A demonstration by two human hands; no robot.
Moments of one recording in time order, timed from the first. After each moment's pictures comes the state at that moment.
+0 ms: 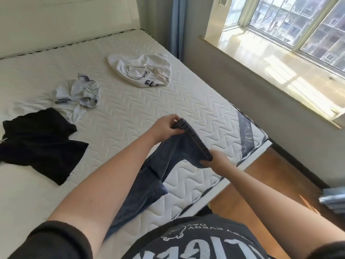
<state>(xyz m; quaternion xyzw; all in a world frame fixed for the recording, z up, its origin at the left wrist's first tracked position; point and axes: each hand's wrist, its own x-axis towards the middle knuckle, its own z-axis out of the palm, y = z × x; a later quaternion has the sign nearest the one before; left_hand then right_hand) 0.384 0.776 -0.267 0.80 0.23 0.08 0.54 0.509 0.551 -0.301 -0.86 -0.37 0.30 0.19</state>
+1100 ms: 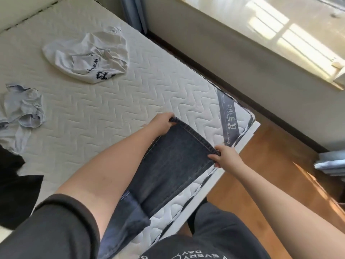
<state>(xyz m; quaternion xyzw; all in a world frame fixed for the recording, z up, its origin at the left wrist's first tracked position) 0.683 0.795 -0.364 0.89 0.26 -0.13 0.35 0.752 0.520 -0.378 -0.88 -0.22 0.36 0.21</state>
